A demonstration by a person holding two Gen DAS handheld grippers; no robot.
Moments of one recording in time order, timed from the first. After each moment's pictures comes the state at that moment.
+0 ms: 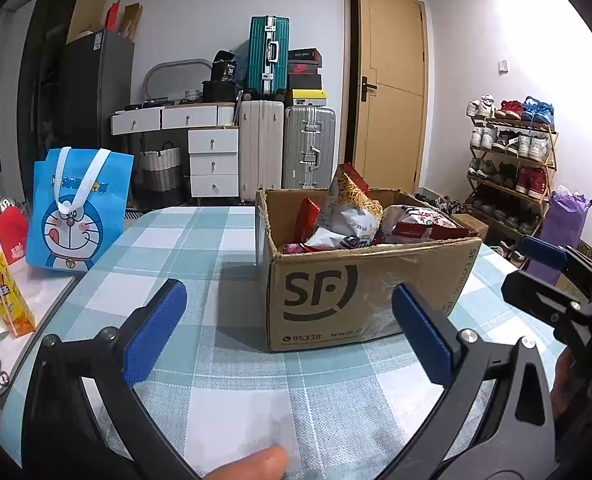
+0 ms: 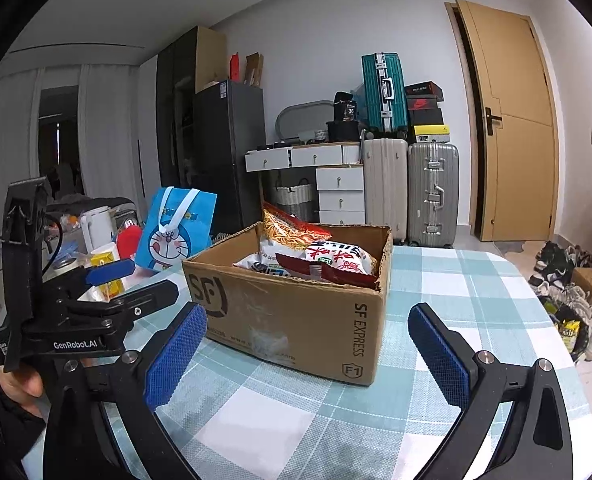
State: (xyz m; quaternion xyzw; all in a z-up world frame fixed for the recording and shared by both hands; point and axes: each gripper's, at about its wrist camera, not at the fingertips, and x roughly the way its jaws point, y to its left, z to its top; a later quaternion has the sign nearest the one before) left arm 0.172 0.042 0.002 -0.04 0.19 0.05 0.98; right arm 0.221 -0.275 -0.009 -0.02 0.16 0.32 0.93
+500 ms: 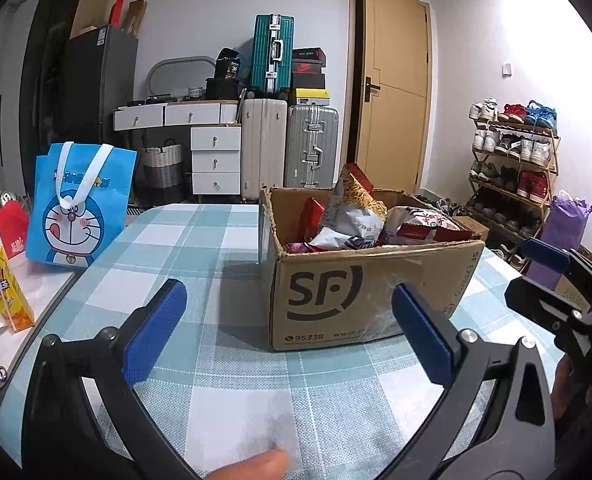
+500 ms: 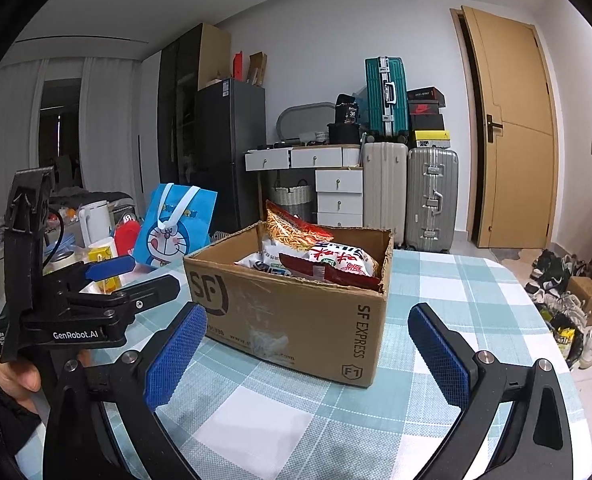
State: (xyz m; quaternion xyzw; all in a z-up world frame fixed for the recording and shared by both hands) left arm 0.173 0.044 0.001 -0.04 0.19 0.05 0.98; right arm 0.214 -0.272 -0.011 -0.03 0.15 0.32 0.94
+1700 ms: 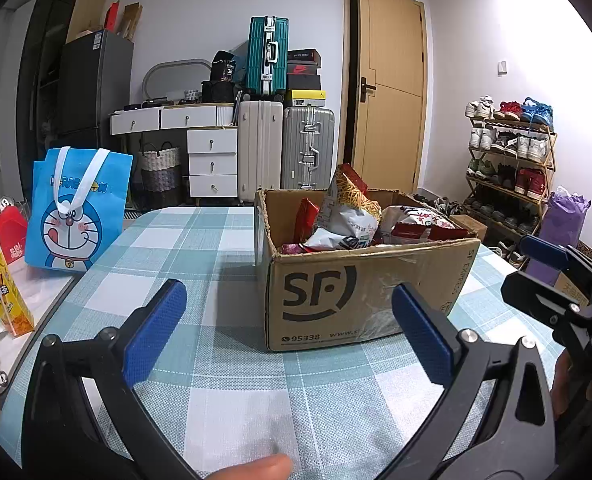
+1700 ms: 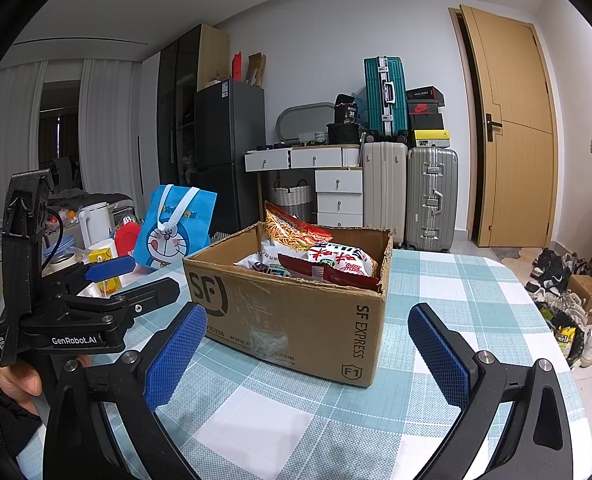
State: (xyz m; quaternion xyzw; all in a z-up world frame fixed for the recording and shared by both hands) left arm 0.168 0.036 -0.001 -0.03 0.18 0.05 0.98; right arm 0.215 -0.272 -0.011 -0.03 0.15 0.32 0.94
